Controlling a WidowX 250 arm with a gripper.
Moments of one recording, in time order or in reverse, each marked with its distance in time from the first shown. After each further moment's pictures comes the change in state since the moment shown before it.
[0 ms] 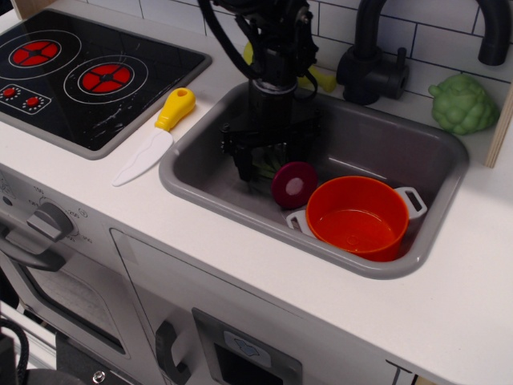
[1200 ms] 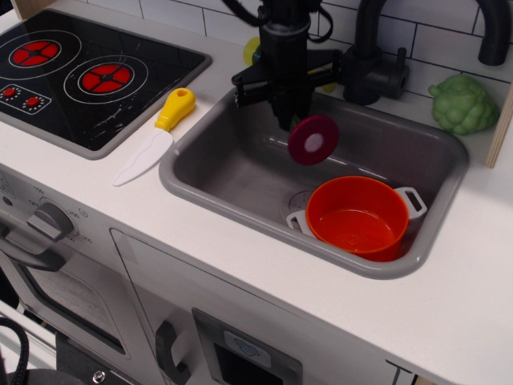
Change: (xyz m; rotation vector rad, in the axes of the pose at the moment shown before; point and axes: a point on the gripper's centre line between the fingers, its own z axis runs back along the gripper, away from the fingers) arm 0.008 -0.012 0.060 -0.118 0.004 0.038
